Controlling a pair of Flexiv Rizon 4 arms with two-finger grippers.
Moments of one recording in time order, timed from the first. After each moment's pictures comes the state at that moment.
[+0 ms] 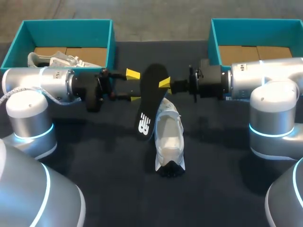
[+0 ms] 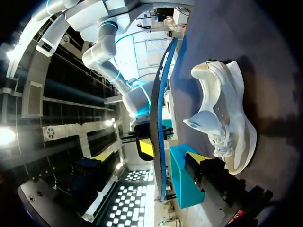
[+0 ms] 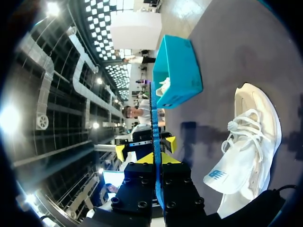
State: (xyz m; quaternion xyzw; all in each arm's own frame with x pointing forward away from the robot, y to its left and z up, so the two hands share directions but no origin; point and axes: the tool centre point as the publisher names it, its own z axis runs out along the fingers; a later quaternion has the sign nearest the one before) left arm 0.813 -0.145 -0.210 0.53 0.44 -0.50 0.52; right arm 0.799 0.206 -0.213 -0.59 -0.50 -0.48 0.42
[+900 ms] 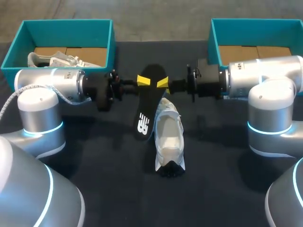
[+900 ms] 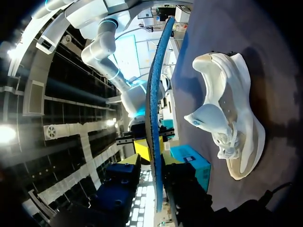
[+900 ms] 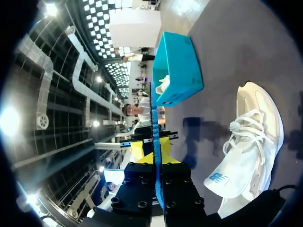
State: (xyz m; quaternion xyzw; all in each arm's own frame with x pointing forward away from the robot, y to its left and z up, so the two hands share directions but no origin) left arm 0.821 -0.171 -0.218 0.53 0.44 -0.51 0.52; right arm 0.802 0.210 -0.216 -0.59 -0.50 -0.47 0.43
